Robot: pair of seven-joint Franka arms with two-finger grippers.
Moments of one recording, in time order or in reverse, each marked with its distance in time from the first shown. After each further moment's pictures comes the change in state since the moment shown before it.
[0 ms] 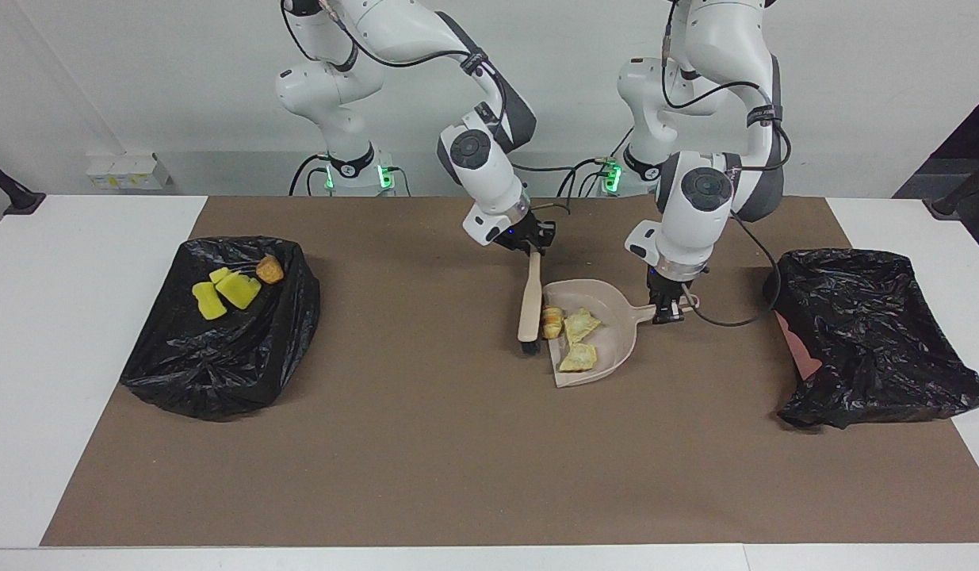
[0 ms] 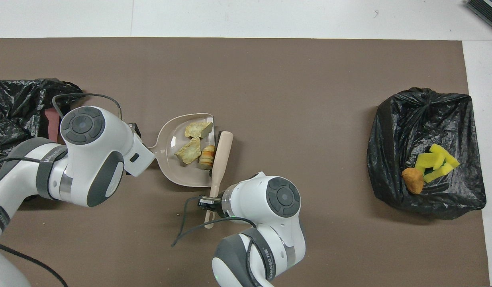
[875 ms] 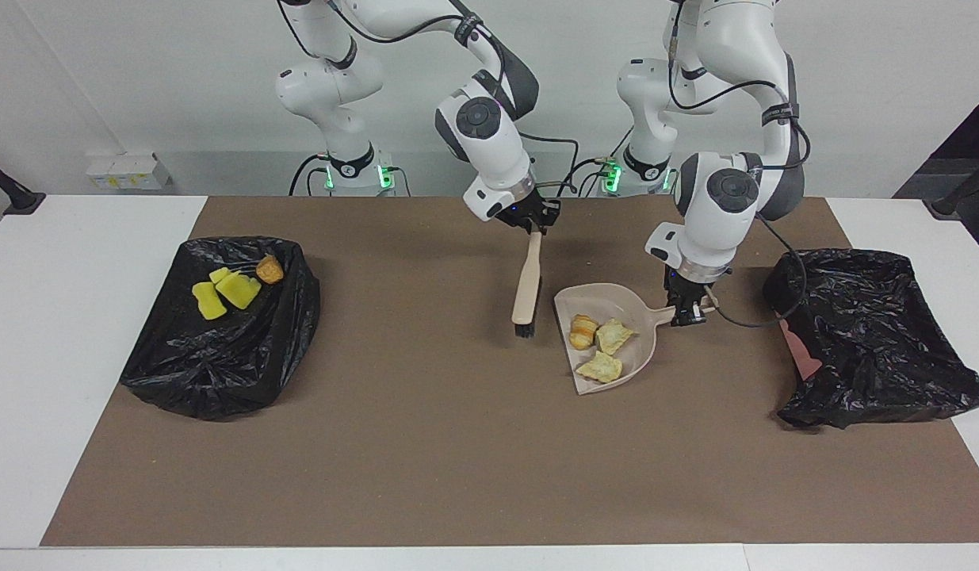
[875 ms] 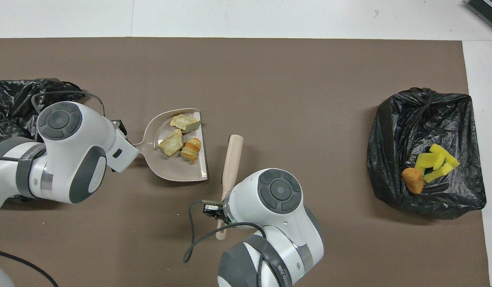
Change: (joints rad) left arm 0.071 -0.018 0.010 0.003 0.005 0.000 0.036; right arm -0.047 -0.130 -0.013 0.070 -0.287 -0.440 0.203
